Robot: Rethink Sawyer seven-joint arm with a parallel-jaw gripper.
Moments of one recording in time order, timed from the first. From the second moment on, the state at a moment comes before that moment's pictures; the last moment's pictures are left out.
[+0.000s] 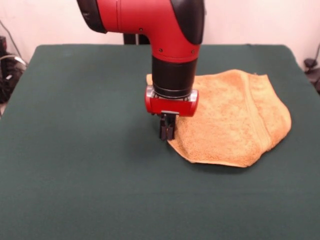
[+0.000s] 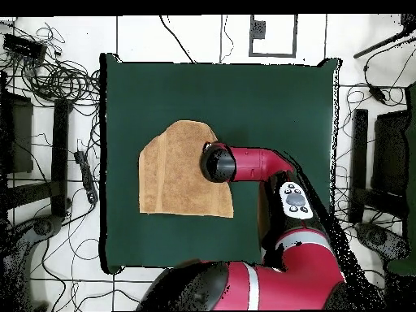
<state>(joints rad) -0.27 -0.37 0.10 1.46 -0.30 0.35 1.91</state>
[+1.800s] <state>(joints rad) -0.26 -0.37 0.08 1.44 -0.37 0.35 1.91</state>
